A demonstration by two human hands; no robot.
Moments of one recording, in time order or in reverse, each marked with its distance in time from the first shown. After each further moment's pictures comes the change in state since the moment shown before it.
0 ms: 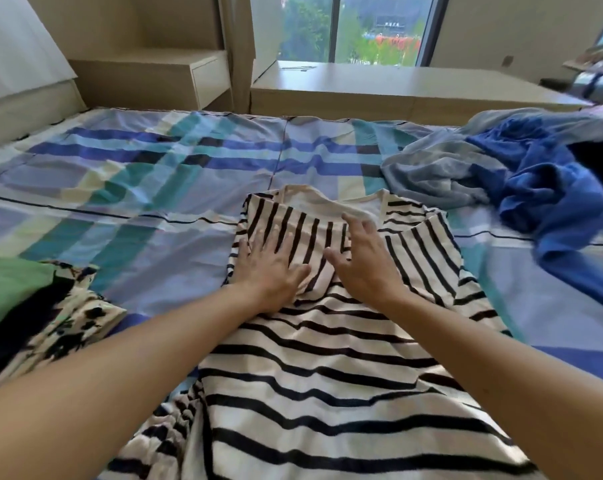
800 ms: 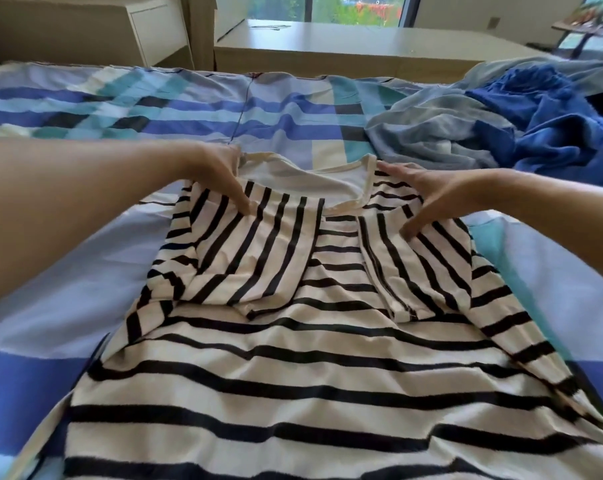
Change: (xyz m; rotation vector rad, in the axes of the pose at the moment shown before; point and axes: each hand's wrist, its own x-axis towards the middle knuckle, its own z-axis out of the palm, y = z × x) left_hand 0.160 -0.026 -0.070 0.045 -0.172 -0.051; right_hand 0.120 0.126 -0.097 -0.332 -0.646 0.135
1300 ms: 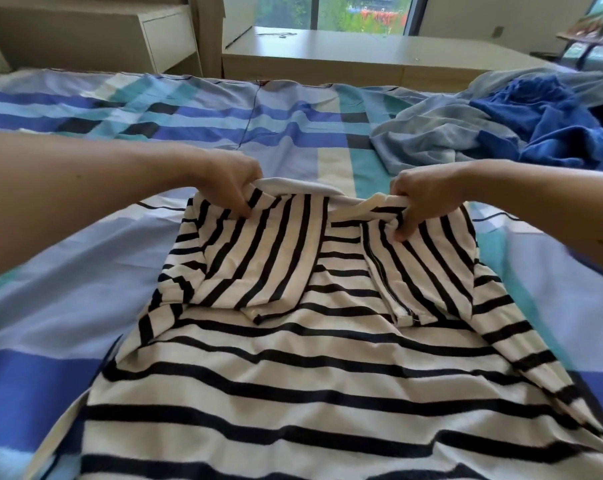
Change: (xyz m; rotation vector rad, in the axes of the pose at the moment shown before) left_hand -0.036 0.012 -0.007 0.205 -0.076 0.238; right_hand -0.003 -0.049 -0.013 -0.420 -0.011 0.048
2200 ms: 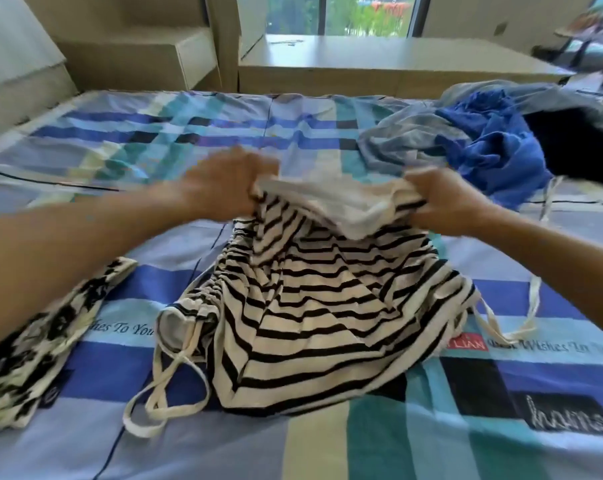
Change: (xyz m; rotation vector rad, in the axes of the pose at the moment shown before) left_hand -0.206 0.062 -0.018 -0.084 0.526 0.238; right_hand -0.200 -0.013 0.029 0.489 0.537 -0.183
